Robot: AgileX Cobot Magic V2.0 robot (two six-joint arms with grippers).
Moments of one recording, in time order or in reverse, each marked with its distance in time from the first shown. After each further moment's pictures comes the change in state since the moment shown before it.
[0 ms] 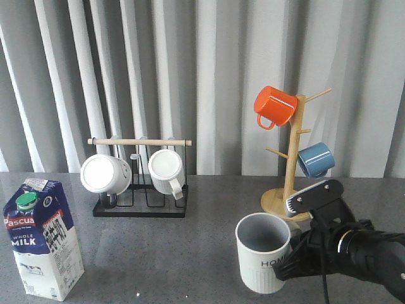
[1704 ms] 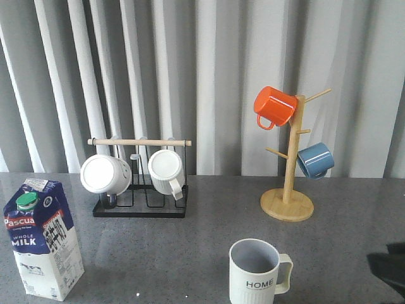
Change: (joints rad) left arm 0.000 0.000 0.000 0.000 0.045 0.000; right arm 0.001 -0.659 0.080 0.076 0.496 0.009
